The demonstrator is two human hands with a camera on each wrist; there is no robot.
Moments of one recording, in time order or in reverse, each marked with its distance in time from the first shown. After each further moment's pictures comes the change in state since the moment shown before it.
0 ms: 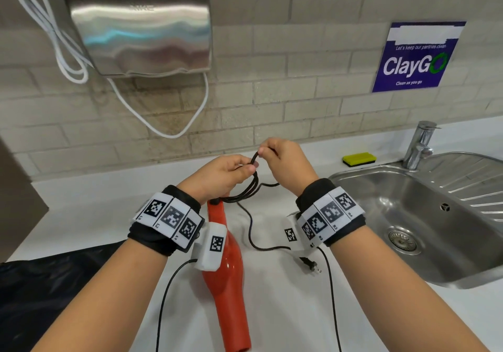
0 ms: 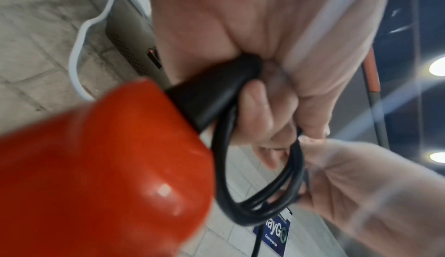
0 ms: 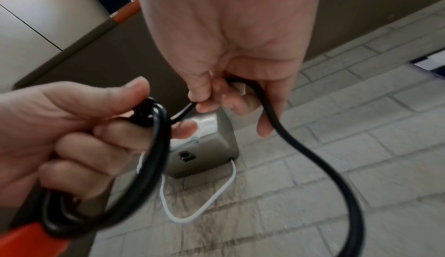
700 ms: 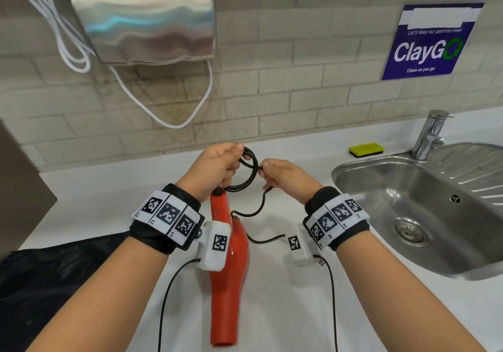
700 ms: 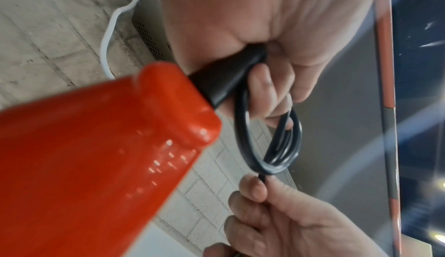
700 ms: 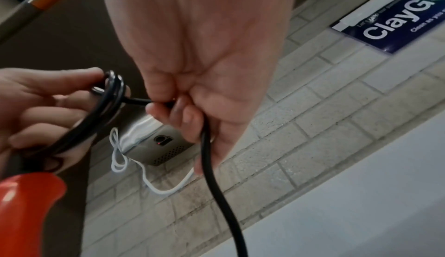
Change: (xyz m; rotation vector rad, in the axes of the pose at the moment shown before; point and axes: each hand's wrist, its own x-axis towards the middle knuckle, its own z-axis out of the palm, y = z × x) left_hand -0.007 -0.013 -0.003 -0.346 0.139 0.035; right_hand -0.015 0.034 0.023 0.428 -0.391 0.150
